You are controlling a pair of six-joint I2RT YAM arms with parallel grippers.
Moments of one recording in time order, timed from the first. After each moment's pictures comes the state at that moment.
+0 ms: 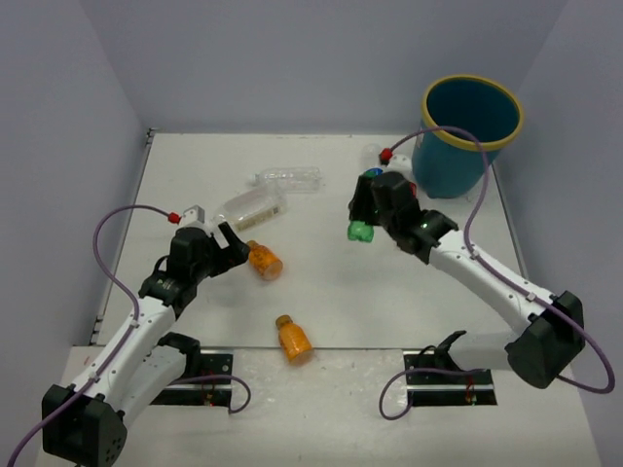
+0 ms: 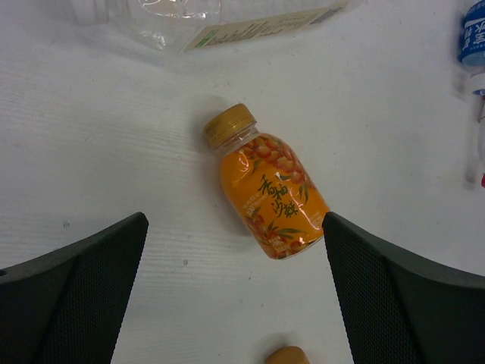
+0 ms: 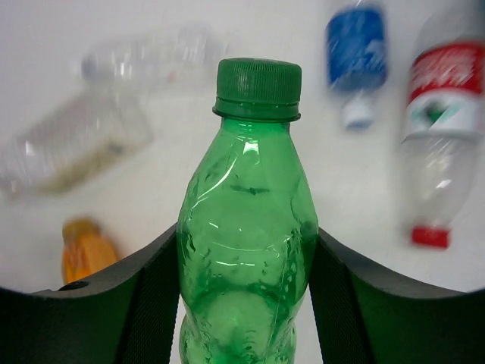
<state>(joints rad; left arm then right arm) -0.28 0.81 0.51 -0.34 -0.04 -0.67 0.60 1.30 1.14 -0.39 0.35 0.53</state>
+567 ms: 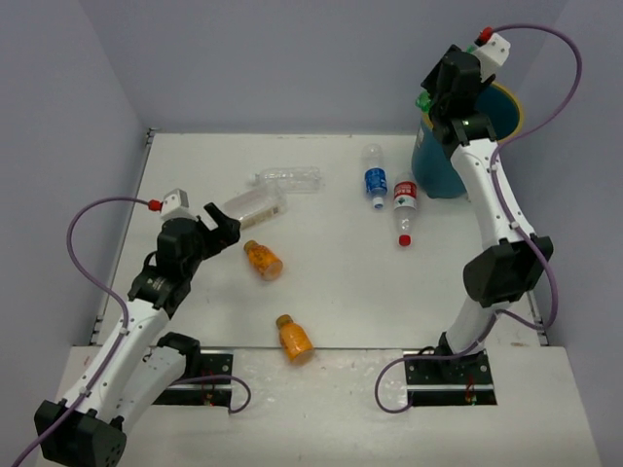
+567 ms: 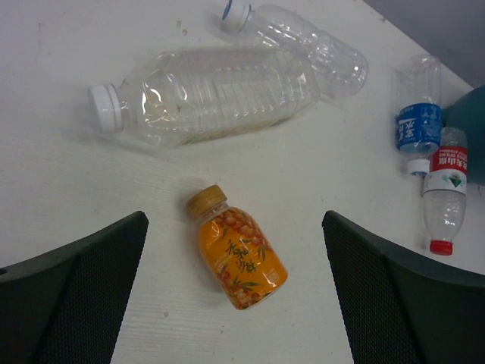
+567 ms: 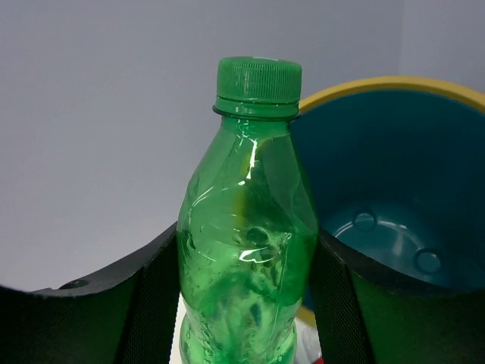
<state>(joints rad) -0.28 0.76 0.61 -0.31 -0.17 -0.68 0.18 1.78 1.95 -0.33 0.59 0.46</state>
